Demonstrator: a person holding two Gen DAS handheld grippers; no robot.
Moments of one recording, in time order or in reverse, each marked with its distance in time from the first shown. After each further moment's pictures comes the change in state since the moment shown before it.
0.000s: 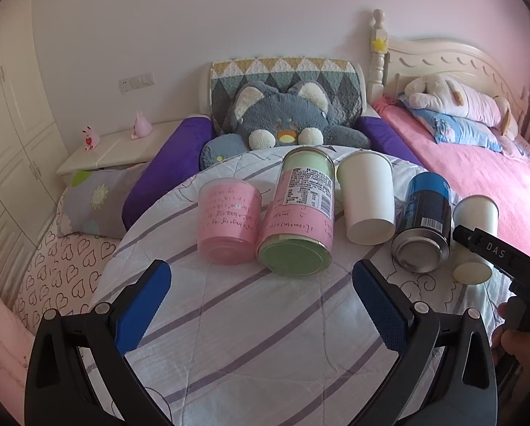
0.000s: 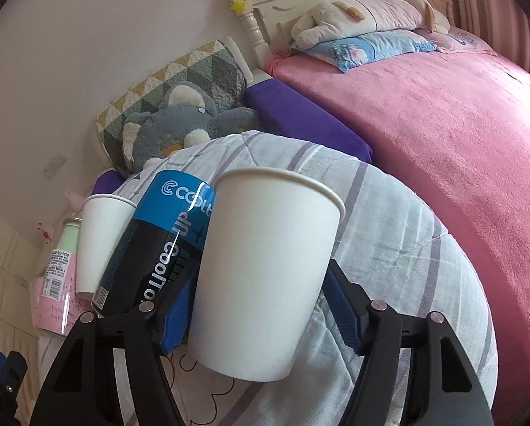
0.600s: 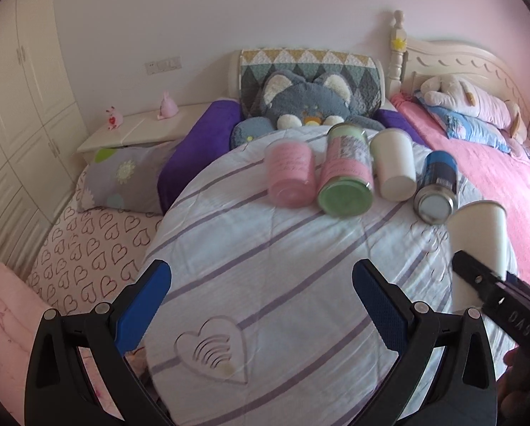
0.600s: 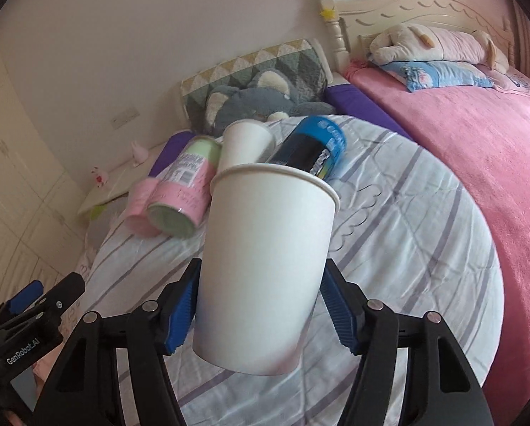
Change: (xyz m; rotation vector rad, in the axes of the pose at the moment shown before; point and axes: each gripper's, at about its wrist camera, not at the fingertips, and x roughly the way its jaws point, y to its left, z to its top) left arm -0.054 0.060 -0.048 -0.050 0.051 0.057; right arm -0.087 0.068 -0.082 -0.222 0.029 0.196
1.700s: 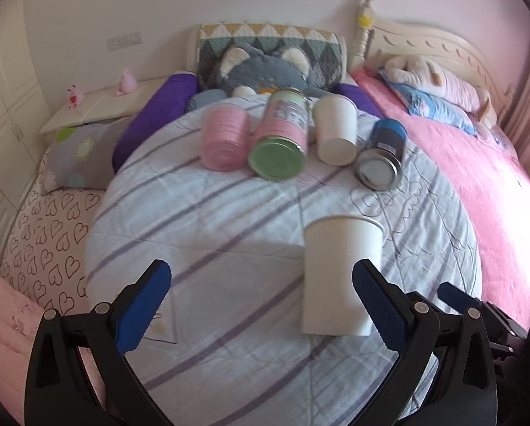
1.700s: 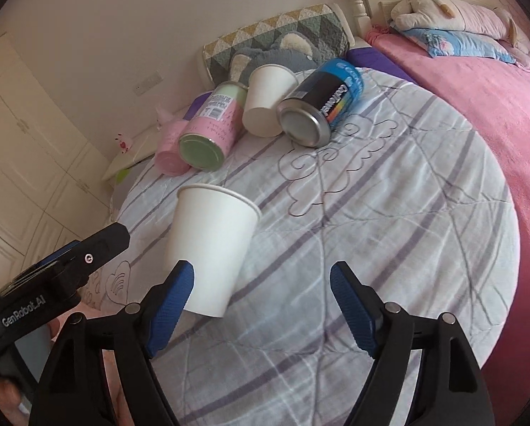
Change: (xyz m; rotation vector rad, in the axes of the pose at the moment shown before) left arm -0.004 -0.051 -0.010 0.025 0.115 -0.175; right arm -0.035 -0.028 -0.041 -0.009 0.125 0.100
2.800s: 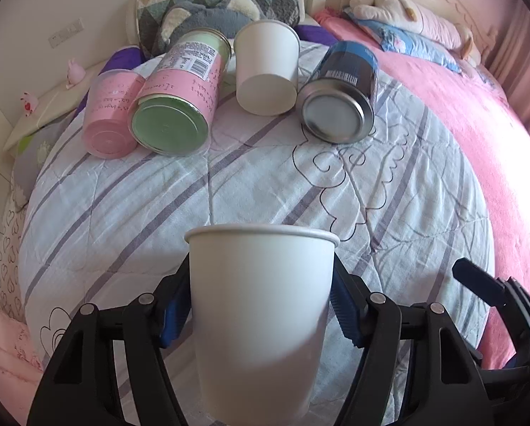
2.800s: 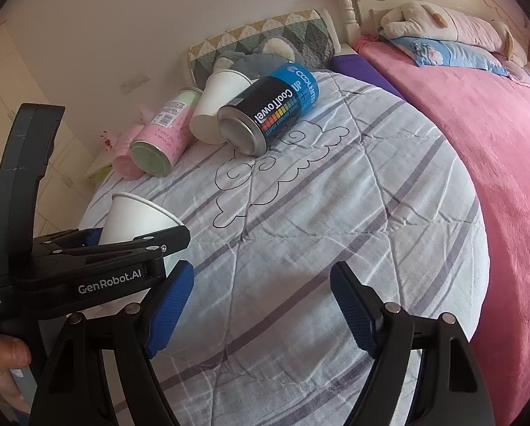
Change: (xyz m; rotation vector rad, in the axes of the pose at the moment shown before) left arm 0.075 -0.064 0.014 0.139 0.176 -0.059; right arm 0.017 -0.040 0.014 -0.050 -0.009 -0.054
